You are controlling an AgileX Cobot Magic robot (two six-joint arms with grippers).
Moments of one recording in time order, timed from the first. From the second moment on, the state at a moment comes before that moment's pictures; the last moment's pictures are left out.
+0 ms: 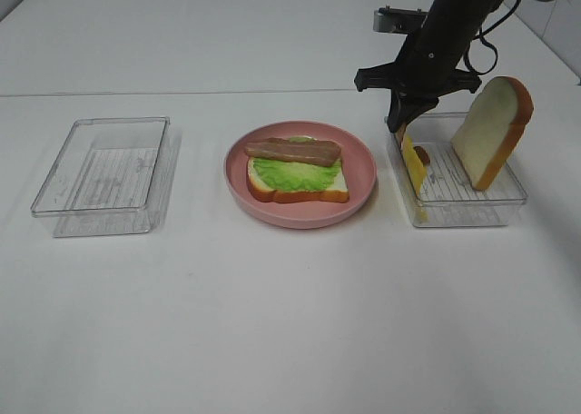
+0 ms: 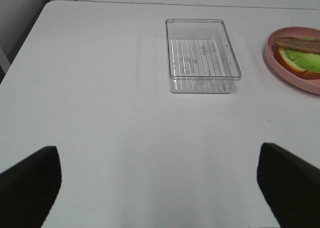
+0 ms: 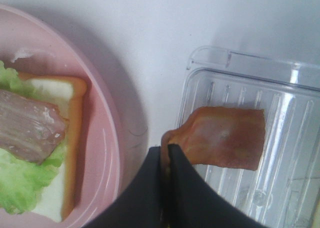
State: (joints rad) left arm 0.12 -0.01 -0.52 -0.07 1.08 0.02; right arm 0.21 2.36 -2.00 0.12 1.03 -0.07
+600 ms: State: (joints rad) left arm 0.12 -0.01 -0.52 -0.07 1.08 0.02; right arm 0.21 2.28 -2.00 0.13 1.07 -0.01
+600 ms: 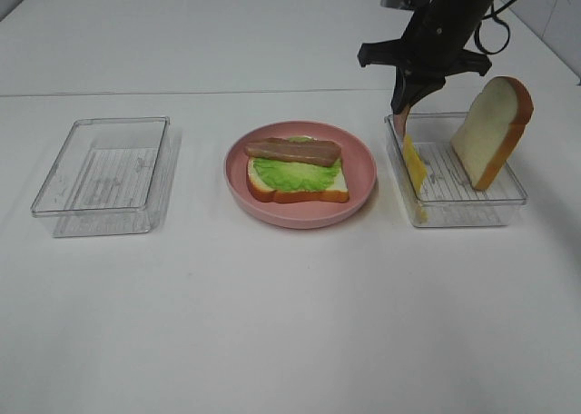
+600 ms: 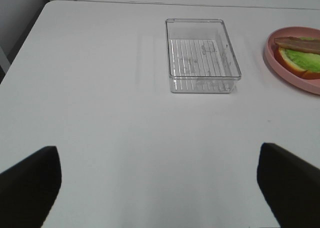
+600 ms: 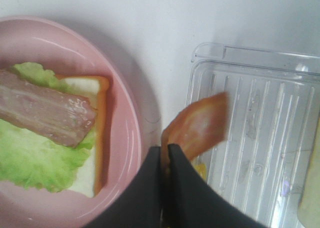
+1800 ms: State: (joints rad) left arm 0.12 -0.01 -0.52 -0.07 1.08 0.02; right arm 0.45 2.20 -2.00 0.51 0.95 -0.09
